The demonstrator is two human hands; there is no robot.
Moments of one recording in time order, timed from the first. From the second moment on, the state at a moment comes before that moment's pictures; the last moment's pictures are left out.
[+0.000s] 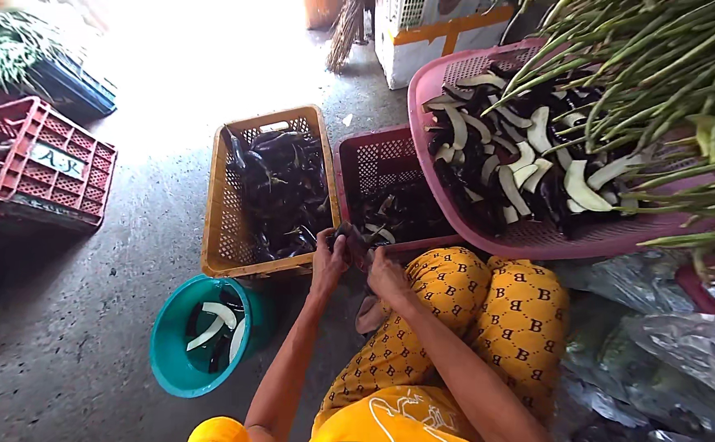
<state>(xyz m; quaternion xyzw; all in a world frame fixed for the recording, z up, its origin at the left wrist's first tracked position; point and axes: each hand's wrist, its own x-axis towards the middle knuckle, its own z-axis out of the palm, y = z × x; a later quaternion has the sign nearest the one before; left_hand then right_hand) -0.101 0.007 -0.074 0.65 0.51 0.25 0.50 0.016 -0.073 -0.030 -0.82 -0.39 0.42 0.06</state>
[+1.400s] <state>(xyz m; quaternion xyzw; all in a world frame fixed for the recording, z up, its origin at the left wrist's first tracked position) -0.027 0.057 -0.035 0.14 0.42 0.46 0.77 -0.007 -0.090 -0.063 -0.76 -0.52 0.07 0.38</state>
